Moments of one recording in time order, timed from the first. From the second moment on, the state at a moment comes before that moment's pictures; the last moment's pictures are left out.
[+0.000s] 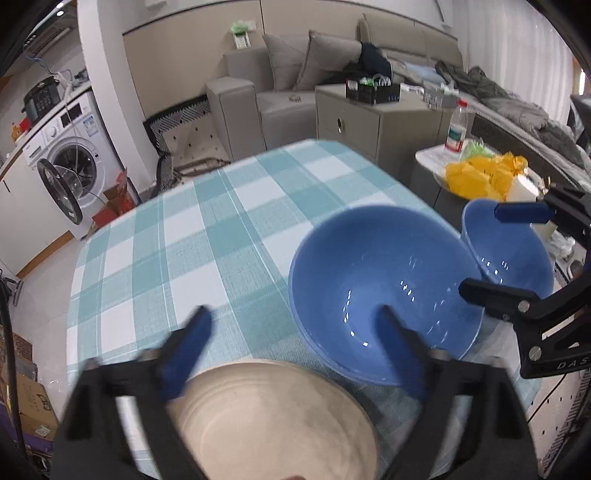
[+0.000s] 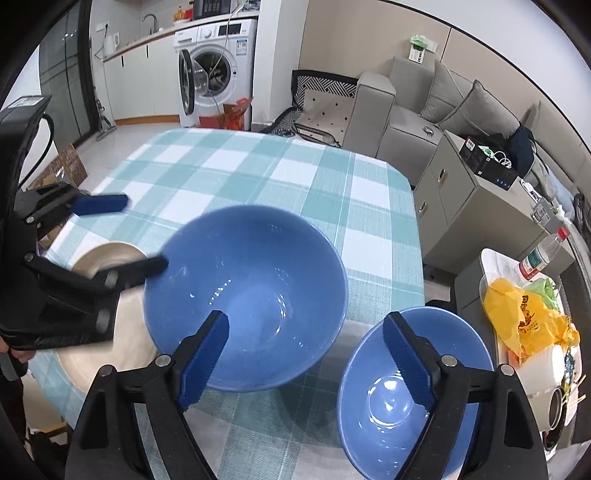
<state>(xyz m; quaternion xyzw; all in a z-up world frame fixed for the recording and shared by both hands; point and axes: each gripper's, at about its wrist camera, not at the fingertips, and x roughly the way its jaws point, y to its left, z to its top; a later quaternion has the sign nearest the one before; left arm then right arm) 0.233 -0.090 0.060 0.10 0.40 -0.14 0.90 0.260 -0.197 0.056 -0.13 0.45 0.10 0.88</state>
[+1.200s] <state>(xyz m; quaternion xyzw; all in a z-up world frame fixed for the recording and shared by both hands) 0.232 -0.185 0.101 0.11 0.39 -0.25 0.88 0.197 -0.320 0.112 -0.04 0.42 0.01 0.91</state>
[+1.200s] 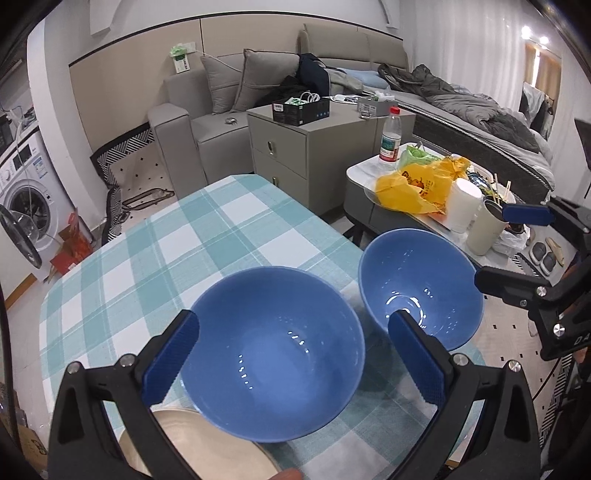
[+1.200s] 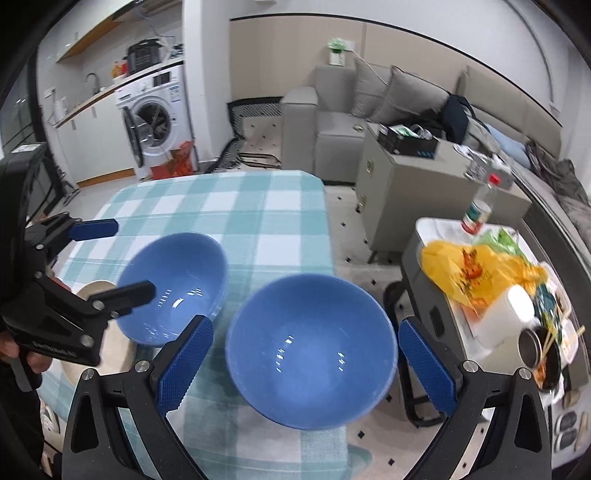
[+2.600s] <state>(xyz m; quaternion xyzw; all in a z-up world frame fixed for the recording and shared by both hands) 0.271 -0.287 0.051 0.19 0.43 -0.30 0.83 0.202 -0.408 0.036 0.02 0.48 -0.03 0.87</state>
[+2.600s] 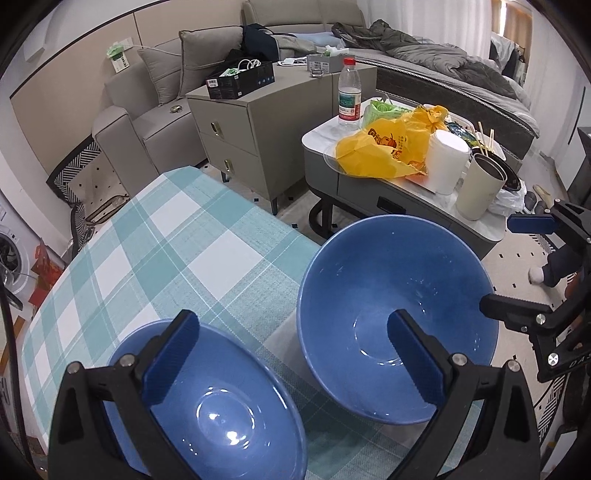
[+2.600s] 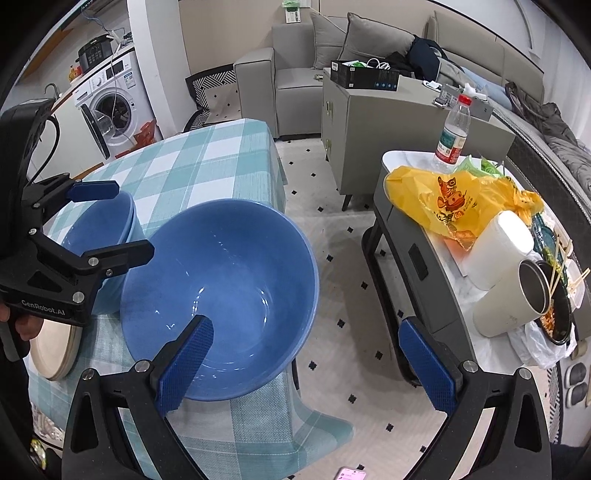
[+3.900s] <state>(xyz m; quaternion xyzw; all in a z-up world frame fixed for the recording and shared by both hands) 0.268 -0.316 0.011 0.24 0.45 -0.35 0.79 0.206 -0.400 -0.003 0.04 0.52 0.00 0.85</state>
